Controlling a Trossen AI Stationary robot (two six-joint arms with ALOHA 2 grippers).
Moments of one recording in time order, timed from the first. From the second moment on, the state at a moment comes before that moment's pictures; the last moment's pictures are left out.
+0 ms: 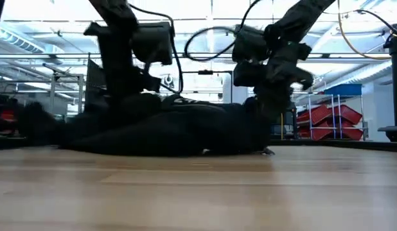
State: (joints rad) left arm 0.07 1.71 1.01 -0.77 -0.43 -0.70; right arm -0.14 1.69 0.96 -0.45 -0.36 -0.21
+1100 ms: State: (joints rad) left arm -0.33 1.49 1.23 -0.98 -0.43 -0.52; right arm 0.23 1.61 1.13 -0.40 0.05 0.13
